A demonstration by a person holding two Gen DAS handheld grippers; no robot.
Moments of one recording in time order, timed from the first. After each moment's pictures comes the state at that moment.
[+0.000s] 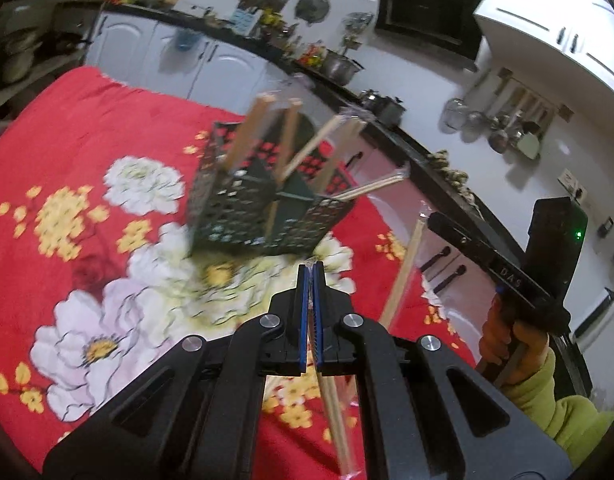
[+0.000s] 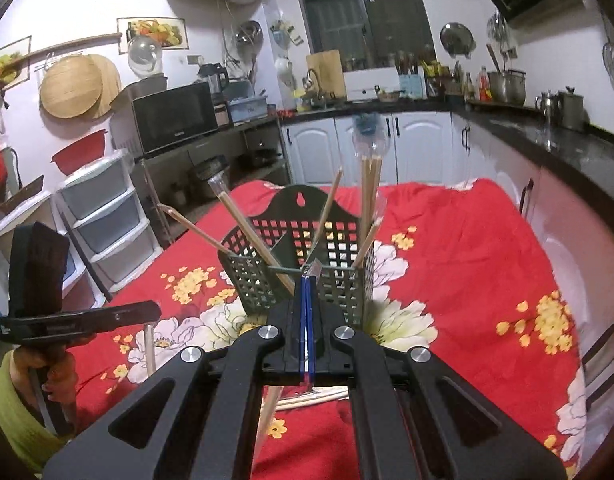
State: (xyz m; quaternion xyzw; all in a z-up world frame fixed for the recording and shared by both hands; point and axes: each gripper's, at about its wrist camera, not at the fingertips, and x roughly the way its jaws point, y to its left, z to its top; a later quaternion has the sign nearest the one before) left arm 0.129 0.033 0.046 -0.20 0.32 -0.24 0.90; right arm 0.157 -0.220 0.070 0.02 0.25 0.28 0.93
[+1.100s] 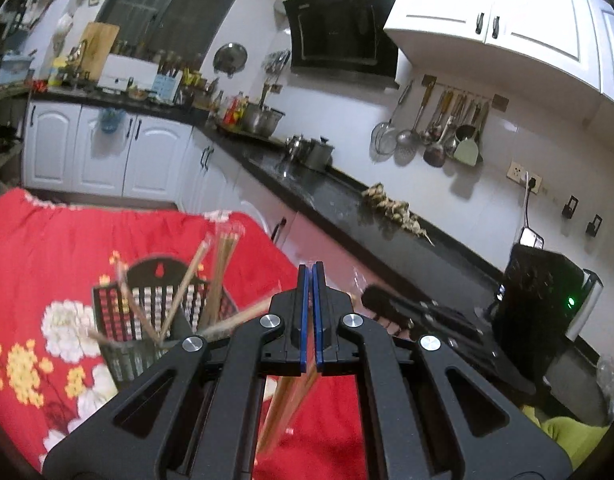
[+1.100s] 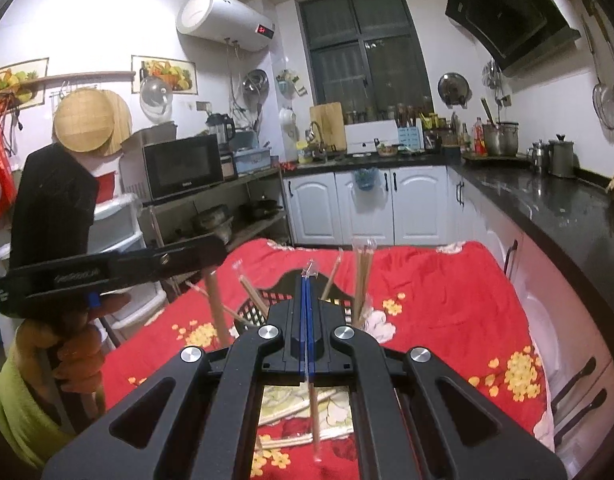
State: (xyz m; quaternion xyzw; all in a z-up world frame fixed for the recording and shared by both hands) left arm 0.157 -0.046 0.164 -0.13 0.20 -0.31 0.92; right arm 0.132 -0.234 0.139 0.03 0.16 0.28 0.95
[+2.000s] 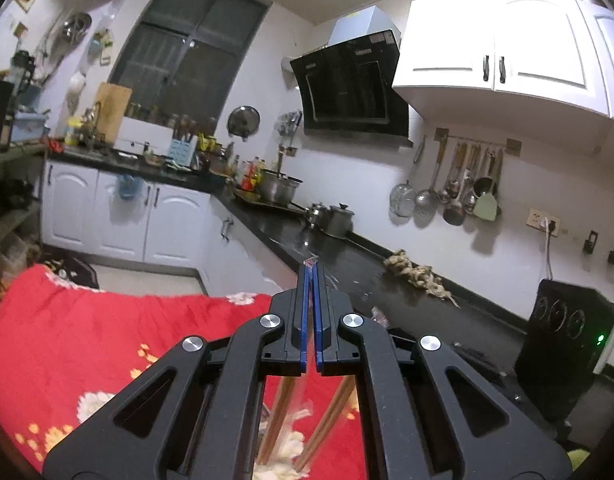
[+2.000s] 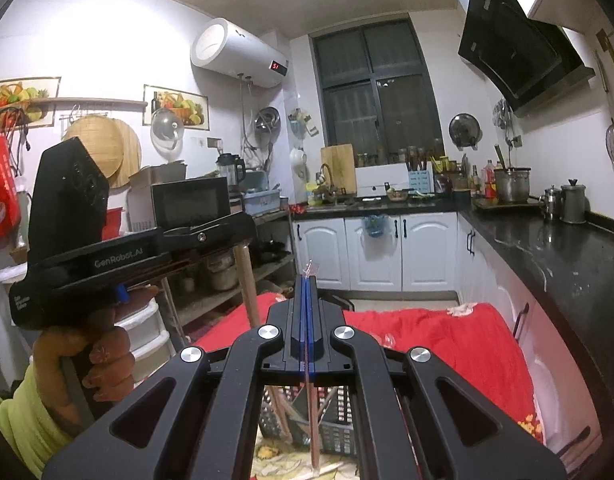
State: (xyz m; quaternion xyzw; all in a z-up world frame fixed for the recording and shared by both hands) left arm 0.189 -0.032 0.236 -0.13 0.11 -0.26 0.95; right arm 0.169 -0.213 0.207 0.03 0.09 0.28 0.95
